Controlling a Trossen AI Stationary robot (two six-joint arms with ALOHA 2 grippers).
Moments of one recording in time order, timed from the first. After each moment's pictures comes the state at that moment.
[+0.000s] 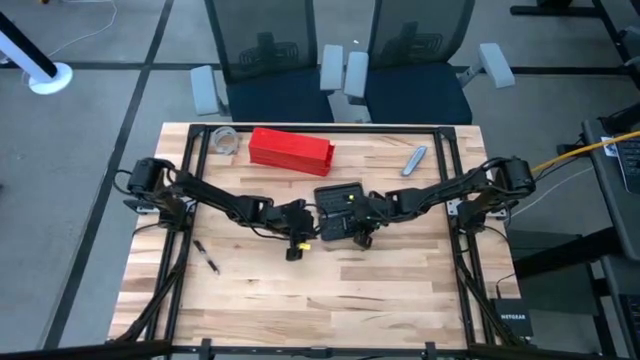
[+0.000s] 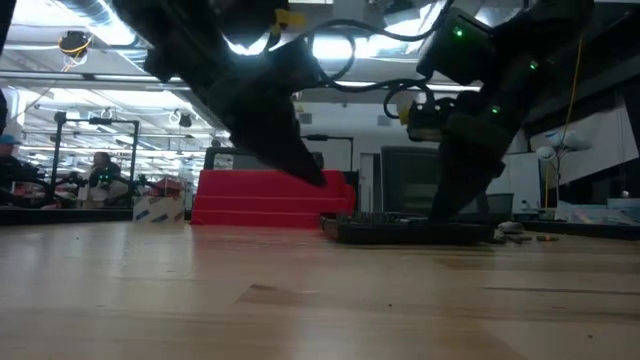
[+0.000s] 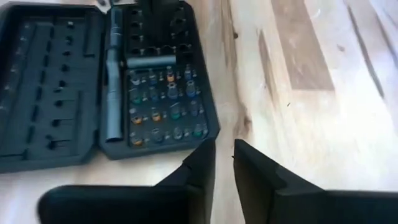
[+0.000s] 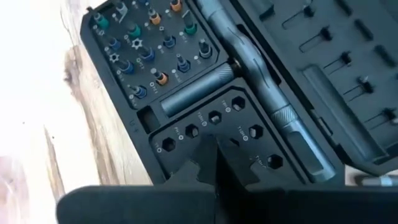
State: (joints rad) left arm -0.11 1.72 0.87 0.14 -0.06 -0.11; right arm 0.05 1.60 0.72 -0.18 0.04 0.43
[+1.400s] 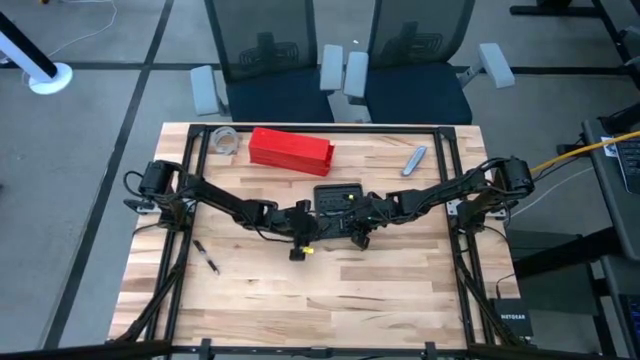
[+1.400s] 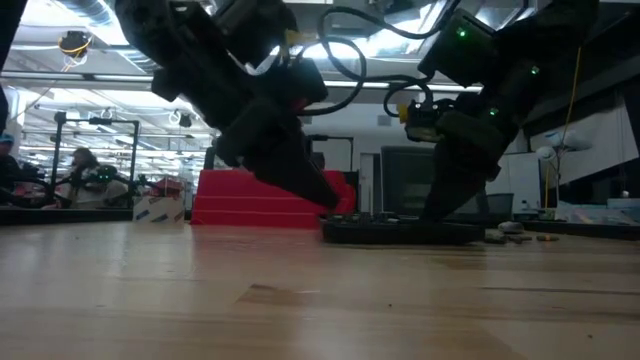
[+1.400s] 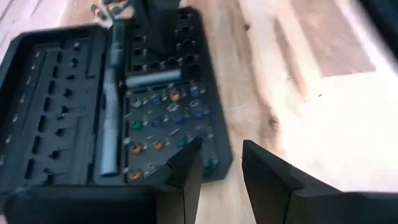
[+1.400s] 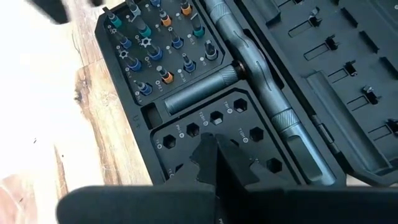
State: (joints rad) left arm -0.11 1.81 0.87 0.24 -0.12 0.06; right arm 0.05 1.60 0.69 -0.08 0.06 0.44
